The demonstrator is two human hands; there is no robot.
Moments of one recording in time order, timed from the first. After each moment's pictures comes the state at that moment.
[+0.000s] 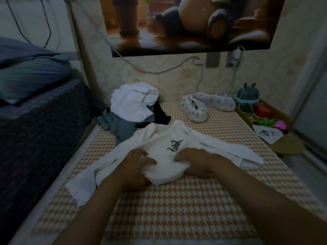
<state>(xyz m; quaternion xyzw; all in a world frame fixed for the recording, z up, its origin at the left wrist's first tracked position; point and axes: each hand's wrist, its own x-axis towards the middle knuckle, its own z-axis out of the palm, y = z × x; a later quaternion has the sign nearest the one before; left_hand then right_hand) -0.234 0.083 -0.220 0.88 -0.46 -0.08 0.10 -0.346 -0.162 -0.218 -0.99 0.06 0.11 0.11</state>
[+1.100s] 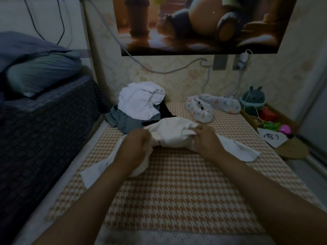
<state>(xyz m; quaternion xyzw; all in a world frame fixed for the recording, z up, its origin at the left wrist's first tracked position) -0.230 0.074 -0.182 0.80 -0.43 0.18 0.38 -0.336 -0.172 -0.205 -0.93 0.12 -0.25 0.24</state>
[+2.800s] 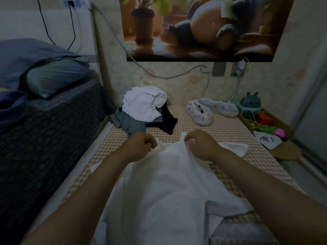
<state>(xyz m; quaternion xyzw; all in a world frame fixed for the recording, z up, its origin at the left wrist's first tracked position) -0.254 0.100 -0.137 0.87 -0.37 -0.09 0.32 -0.362 -0.134 -0.165 -0.97 0.12 -0.11 0.18</state>
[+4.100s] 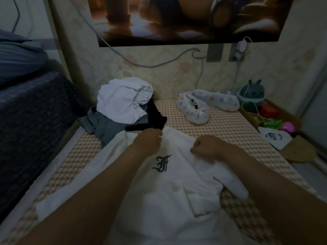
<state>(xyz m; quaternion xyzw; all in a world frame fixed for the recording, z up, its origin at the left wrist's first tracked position) -0.126 -0.070 -0.230 0.88 -0.43 -0.03 0.20 -0.289 -0.251 -0.214 -0.95 0.24 0.03 0.18</state>
